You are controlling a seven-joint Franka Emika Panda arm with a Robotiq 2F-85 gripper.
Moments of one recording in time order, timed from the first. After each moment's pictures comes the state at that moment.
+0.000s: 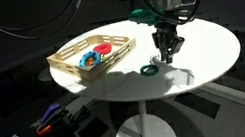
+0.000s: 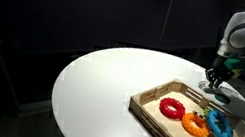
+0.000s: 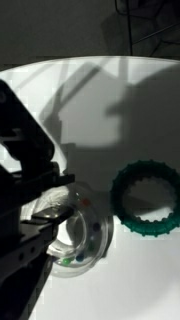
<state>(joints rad) -0.07 0.34 -0.14 -2.12 -0.08 2.40 0.29</state>
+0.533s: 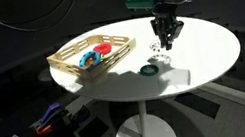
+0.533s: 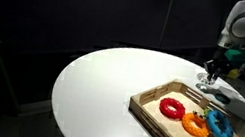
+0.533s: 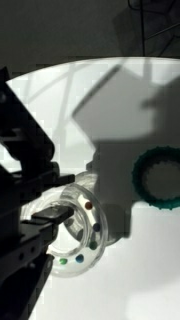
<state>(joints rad) -0.04 0.28 -0.14 -2.09 -0.08 2.36 0.29</state>
